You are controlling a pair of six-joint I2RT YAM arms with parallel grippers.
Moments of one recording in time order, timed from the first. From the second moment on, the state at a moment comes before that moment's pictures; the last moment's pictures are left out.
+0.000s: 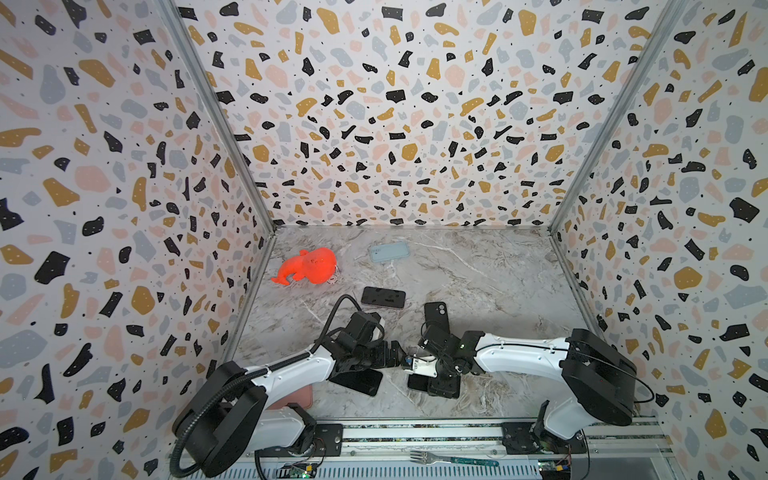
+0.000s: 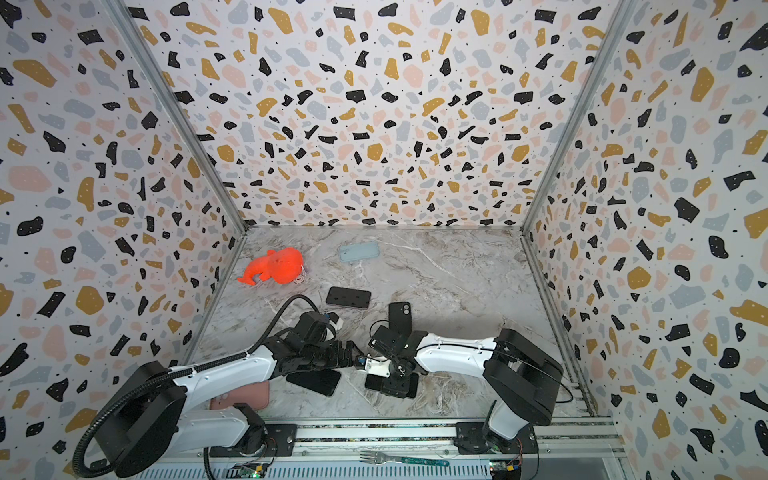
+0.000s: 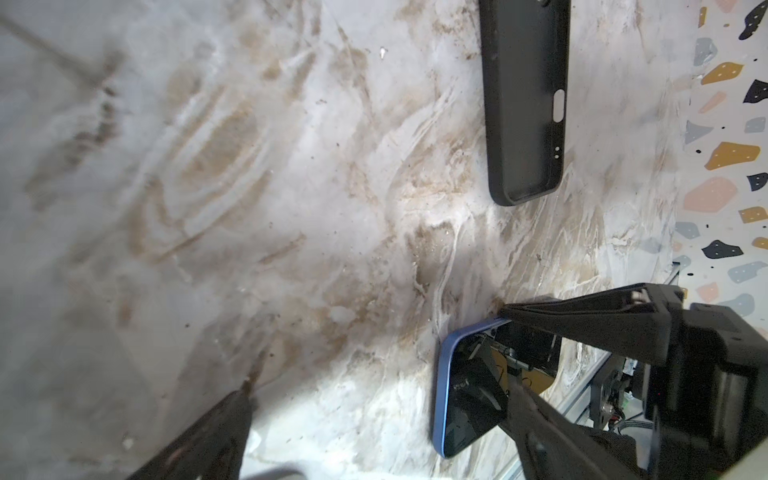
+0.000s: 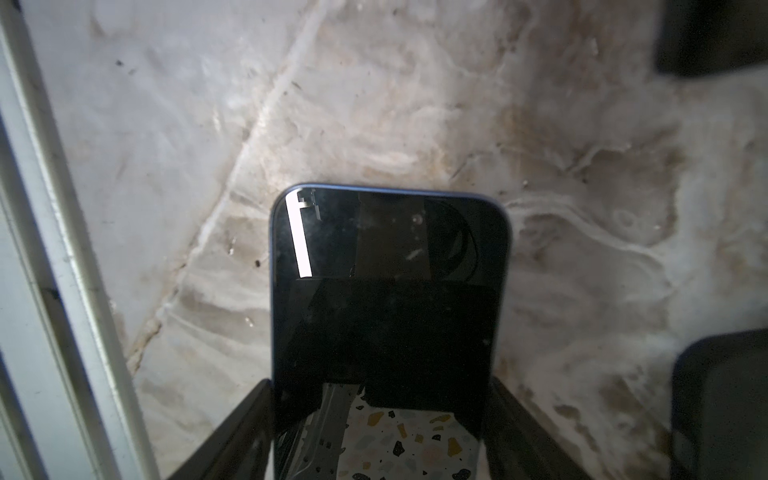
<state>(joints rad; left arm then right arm) -0.65 1.28 0.49 -0.18 0.37 -0.68 1.04 1.58 0.84 -0.54 -0.16 -0.39</state>
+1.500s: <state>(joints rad) -0.64 1.46 0.30 0.47 0.74 -0.98 0.95 1.51 0.72 -0.25 -0.26 -0.37</state>
